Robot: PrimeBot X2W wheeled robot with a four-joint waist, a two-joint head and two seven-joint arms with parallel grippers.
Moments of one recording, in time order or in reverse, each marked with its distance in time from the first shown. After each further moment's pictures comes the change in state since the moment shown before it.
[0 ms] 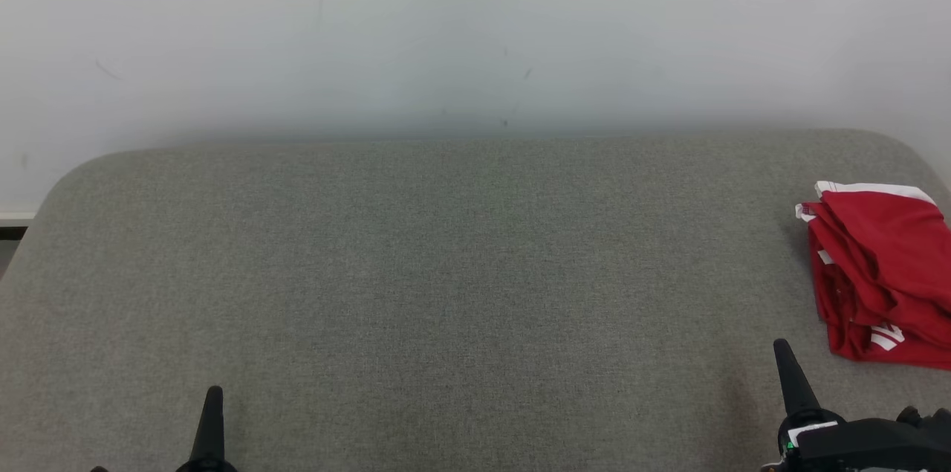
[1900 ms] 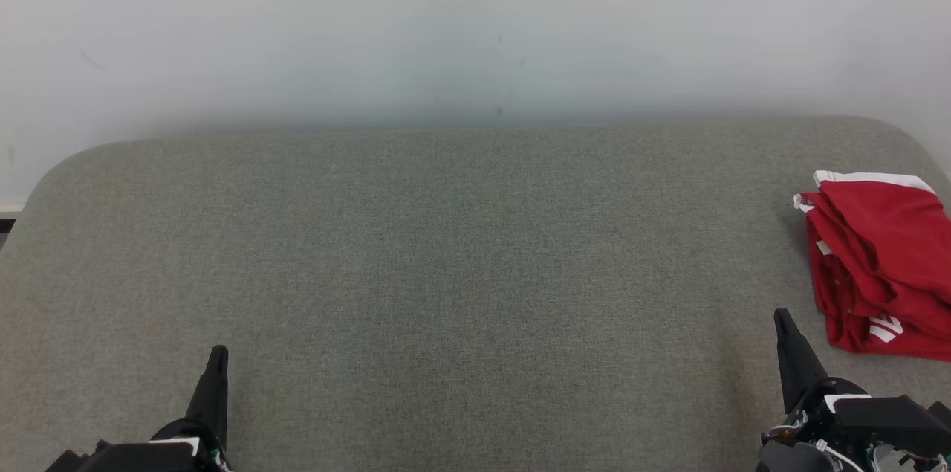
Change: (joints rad) left arm -0.081 0.002 0.016 0.013 -0.385 -0.013 0.104; right arm -0.062 -0.001 -0.013 0.002 0.423 0.000 0.067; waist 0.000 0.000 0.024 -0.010
